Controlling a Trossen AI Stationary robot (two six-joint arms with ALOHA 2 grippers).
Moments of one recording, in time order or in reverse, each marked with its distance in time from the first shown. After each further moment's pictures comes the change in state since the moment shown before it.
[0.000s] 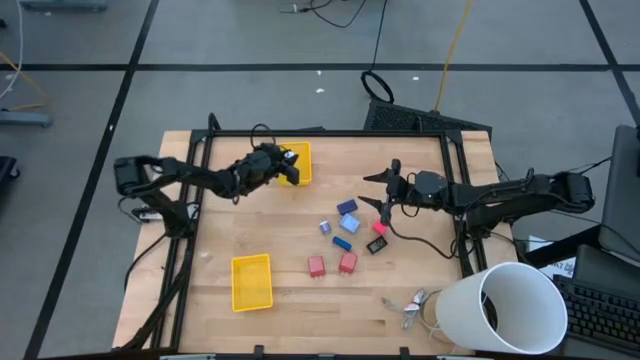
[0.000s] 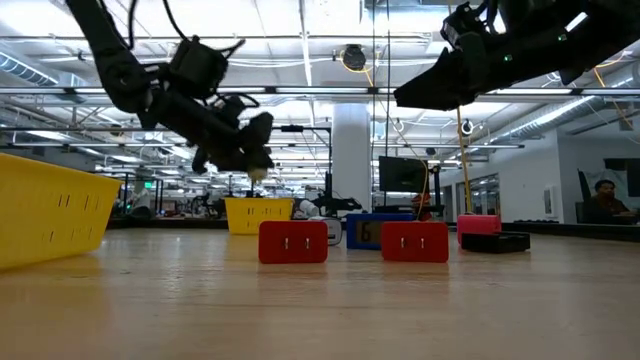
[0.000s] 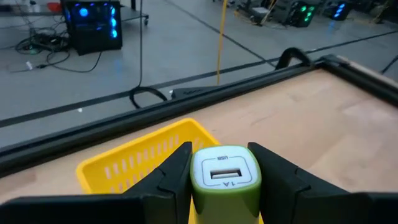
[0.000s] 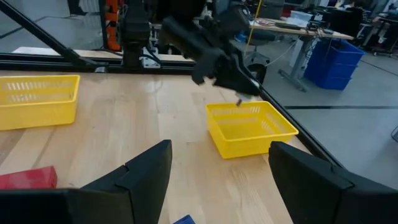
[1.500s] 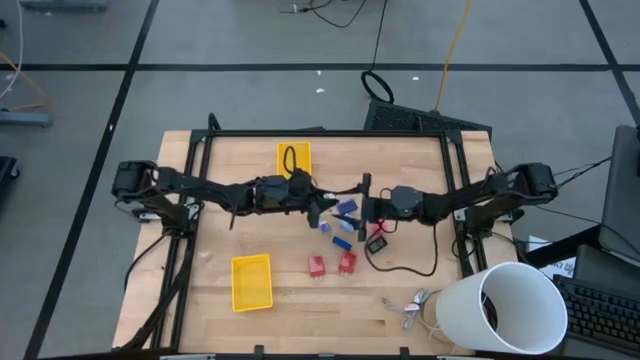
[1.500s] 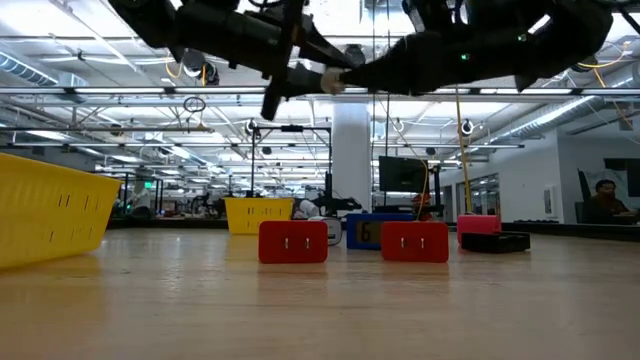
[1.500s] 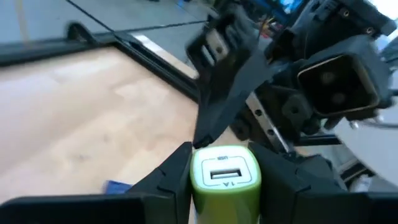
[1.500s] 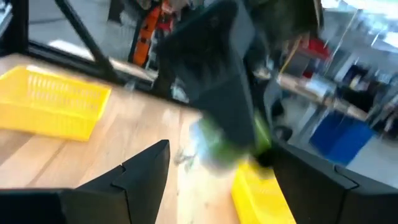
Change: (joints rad) left arm -0.369 -0.048 0.307 -0.212 0.248 -0.192; right arm 0.140 0.357 0.133 0.306 0.012 -0.237
